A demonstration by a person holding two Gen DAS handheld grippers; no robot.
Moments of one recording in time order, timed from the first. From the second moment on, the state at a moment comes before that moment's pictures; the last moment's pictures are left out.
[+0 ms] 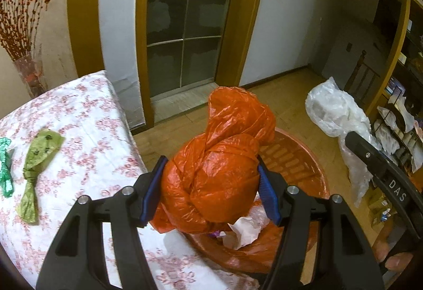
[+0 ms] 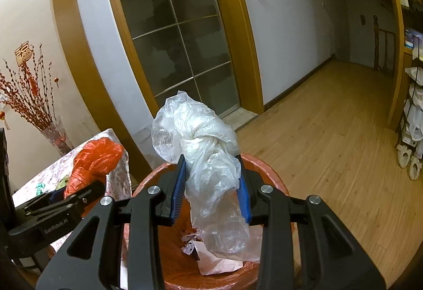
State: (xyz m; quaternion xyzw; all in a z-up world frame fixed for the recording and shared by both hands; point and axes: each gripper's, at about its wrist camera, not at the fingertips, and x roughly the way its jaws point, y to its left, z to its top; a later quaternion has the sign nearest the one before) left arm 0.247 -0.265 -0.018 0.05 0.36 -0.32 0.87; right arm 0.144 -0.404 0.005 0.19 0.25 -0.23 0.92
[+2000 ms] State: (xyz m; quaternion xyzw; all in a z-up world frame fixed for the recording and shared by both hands) left arm 0.363 -0.002 -0.058 0.03 0.38 0.01 0.92; right arm 0.189 -0.347 -0.028 0.13 0.32 -0.15 0.93
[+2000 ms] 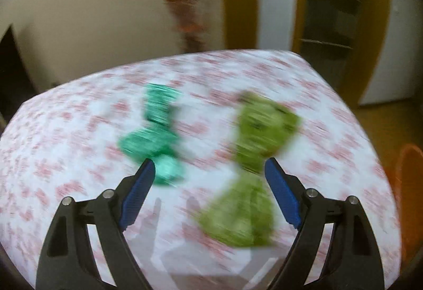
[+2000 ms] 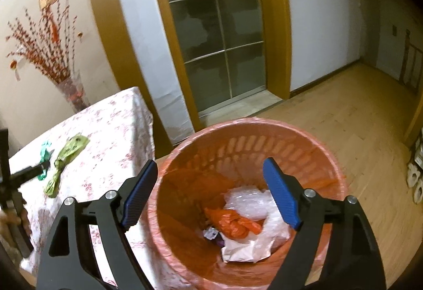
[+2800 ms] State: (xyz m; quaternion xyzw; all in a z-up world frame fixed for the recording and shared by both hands) left arm 0.446 0.065 -0.092 -0.03 0.43 0.06 0.90; right arm 0.233 -0.282 -0.043 0.09 0.36 -0.09 0.93
